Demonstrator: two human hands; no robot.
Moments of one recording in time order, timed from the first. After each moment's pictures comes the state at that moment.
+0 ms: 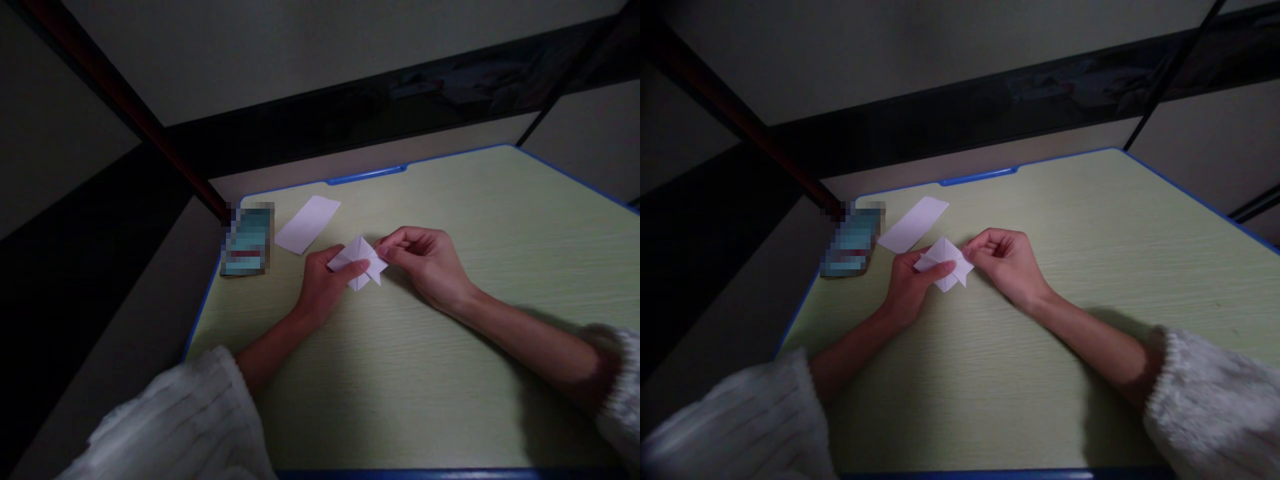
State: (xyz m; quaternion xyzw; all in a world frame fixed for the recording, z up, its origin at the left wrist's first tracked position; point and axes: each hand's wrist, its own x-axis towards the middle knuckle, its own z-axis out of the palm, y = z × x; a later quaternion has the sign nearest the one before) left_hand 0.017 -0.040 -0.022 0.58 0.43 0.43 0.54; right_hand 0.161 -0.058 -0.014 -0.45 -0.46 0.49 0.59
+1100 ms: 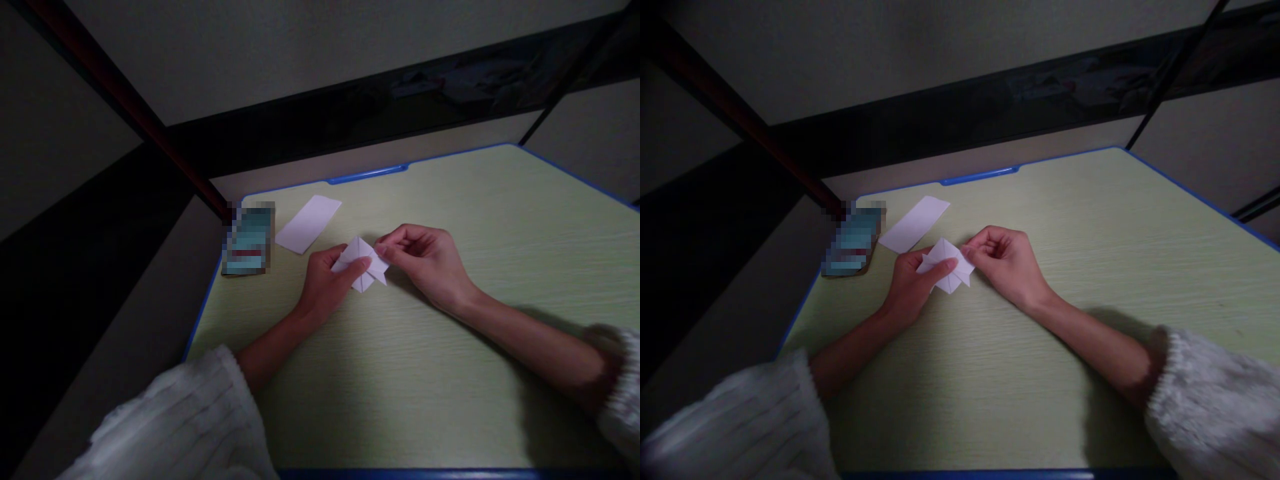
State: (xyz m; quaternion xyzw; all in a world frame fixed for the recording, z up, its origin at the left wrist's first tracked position) left_hand 0.019 -0.042 -0.013 0.60 0.44 0.41 0.52; right_hand 0.159 -0.061 -0.005 -0.49 -0.51 0.43 0.55
